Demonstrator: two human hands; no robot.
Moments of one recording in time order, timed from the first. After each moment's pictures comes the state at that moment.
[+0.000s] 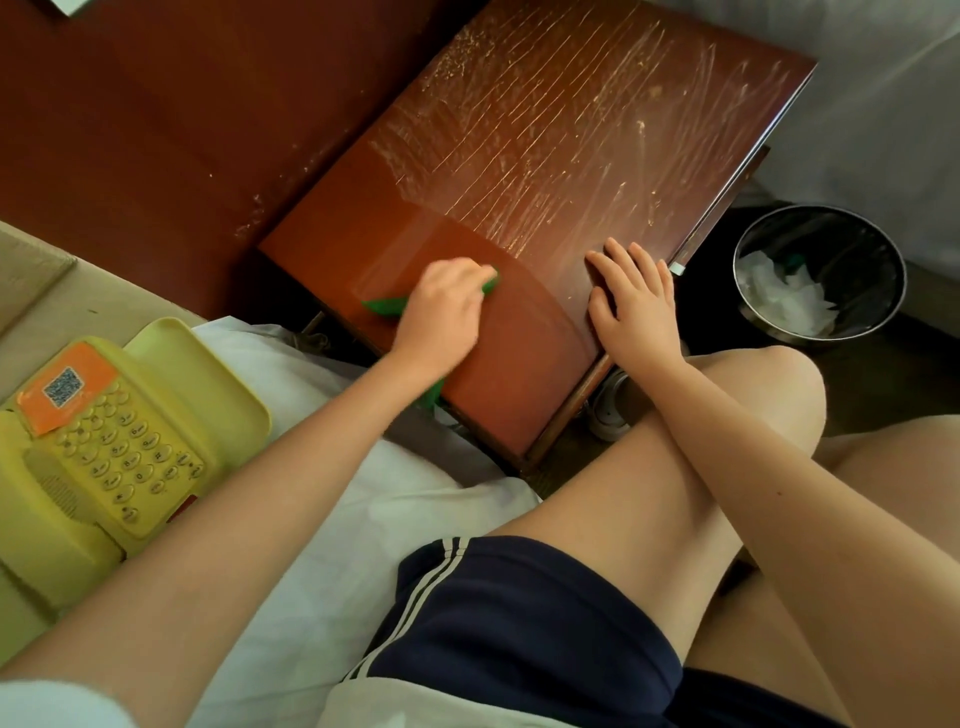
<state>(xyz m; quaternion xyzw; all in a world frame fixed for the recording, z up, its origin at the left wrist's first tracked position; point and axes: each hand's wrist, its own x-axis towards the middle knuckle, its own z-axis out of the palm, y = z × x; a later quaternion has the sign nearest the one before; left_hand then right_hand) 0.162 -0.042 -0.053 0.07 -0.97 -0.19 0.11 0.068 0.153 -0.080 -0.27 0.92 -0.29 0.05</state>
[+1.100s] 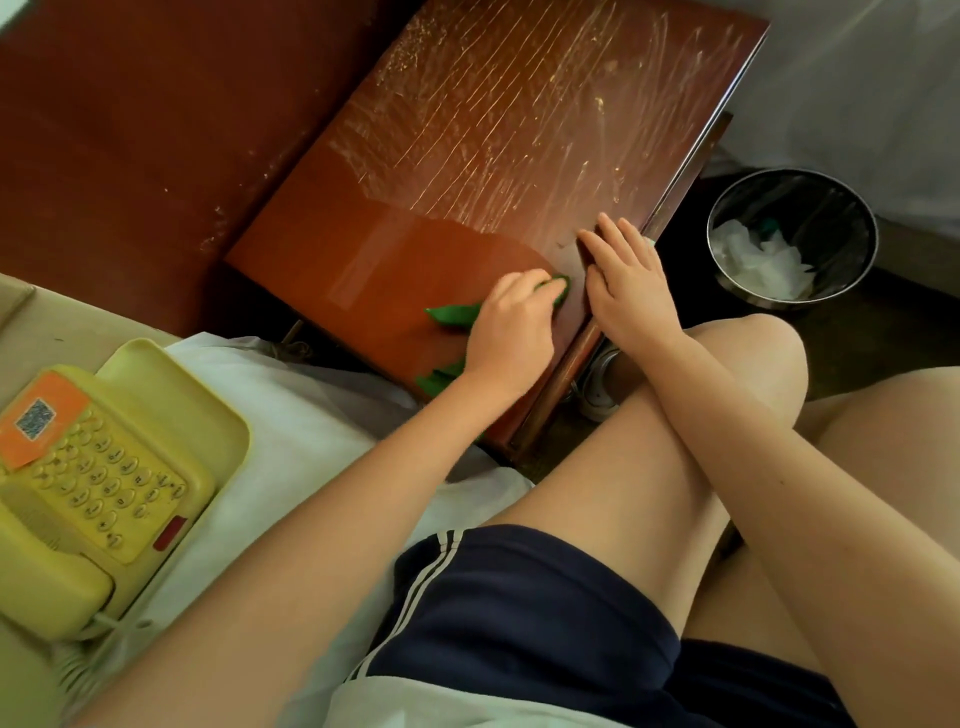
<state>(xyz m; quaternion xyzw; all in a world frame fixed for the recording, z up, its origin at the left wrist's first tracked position) 0.149 0.047 -0.055 0.04 -0.97 -0.20 0.09 0.063 0.167 -0.071 -0.24 0.93 -0.28 0.08</state>
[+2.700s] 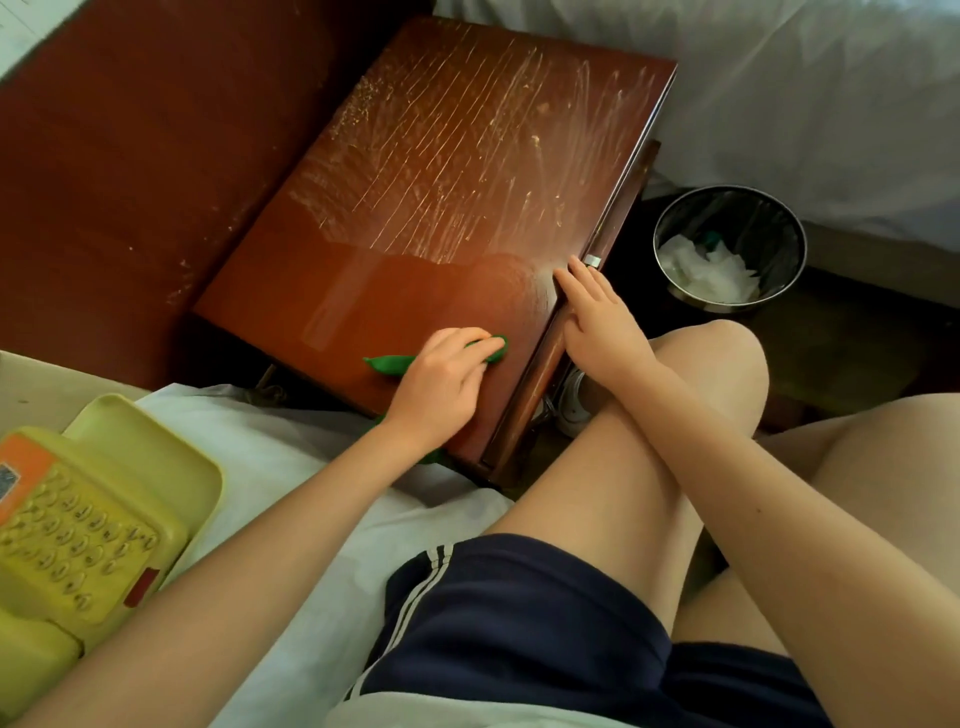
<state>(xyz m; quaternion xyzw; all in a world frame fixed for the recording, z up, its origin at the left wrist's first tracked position) 0.186 0.014 -0.058 -0.05 -0.97 -0.21 0.05 0.083 0.192 -0.061 -0.21 0.92 -0.29 0.14</state>
